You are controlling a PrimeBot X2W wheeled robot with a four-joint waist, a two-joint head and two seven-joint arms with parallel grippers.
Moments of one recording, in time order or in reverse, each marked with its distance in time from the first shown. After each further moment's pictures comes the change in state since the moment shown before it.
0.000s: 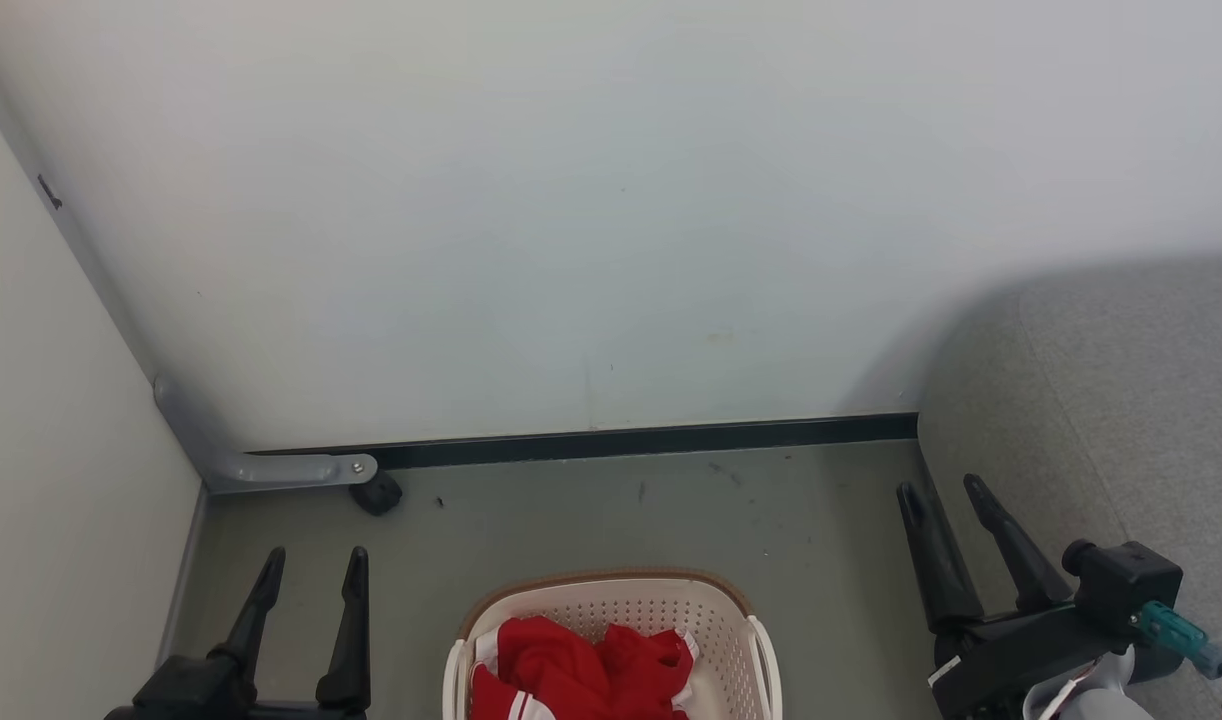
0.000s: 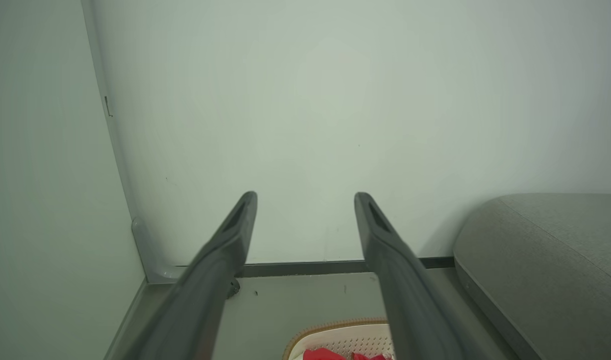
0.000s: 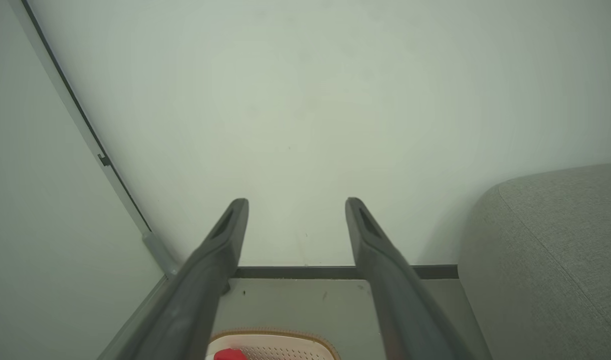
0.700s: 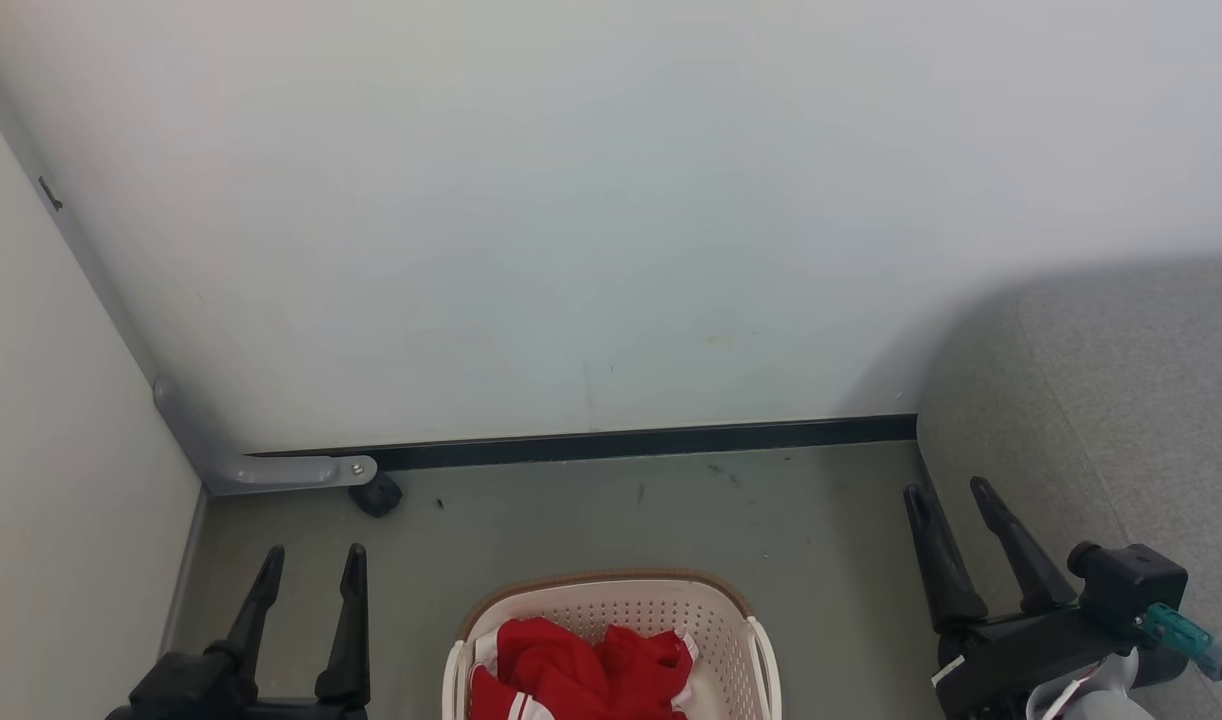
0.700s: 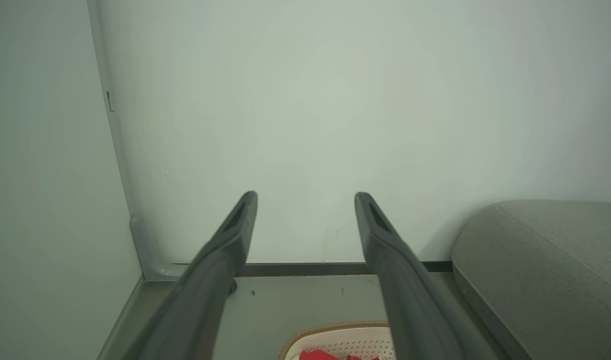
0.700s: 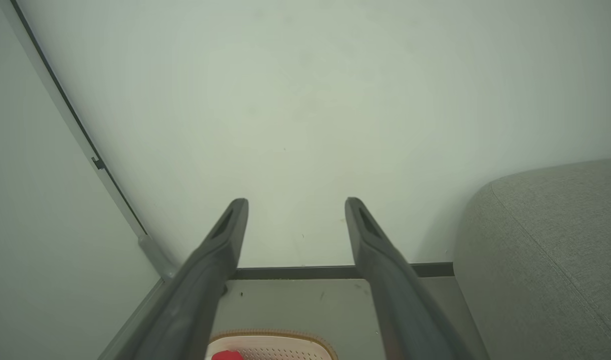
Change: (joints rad) left arm -0.005 -0.015 0.017 0.015 -0.009 -0.007 0.000; right arm 0.002 0.005 -0.016 0.008 0.002 0.000 0.000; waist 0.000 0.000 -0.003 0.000
